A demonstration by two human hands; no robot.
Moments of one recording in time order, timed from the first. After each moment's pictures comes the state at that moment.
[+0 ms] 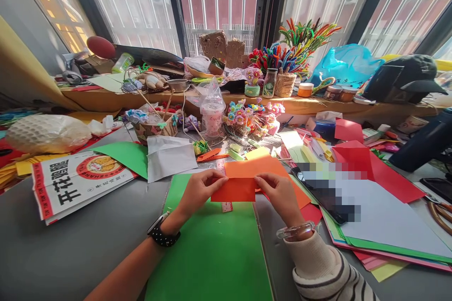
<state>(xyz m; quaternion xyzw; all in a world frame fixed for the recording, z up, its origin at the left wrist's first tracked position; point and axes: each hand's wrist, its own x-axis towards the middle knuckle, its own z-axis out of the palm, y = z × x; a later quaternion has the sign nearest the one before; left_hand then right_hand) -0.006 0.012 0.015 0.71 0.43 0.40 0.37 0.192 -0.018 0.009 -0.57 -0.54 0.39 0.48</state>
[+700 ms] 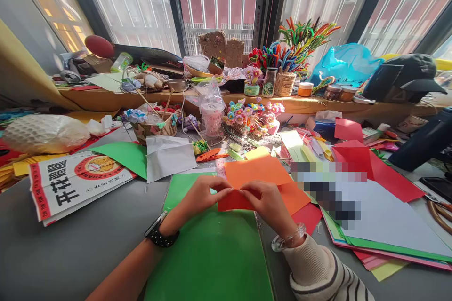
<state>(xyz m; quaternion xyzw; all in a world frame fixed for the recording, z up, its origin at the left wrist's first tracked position) -0.007 0.011 0.018 0.83 0.36 0.29 0.31 0.171 -0.028 0.013 -0.54 -0.73 0.23 0.36</state>
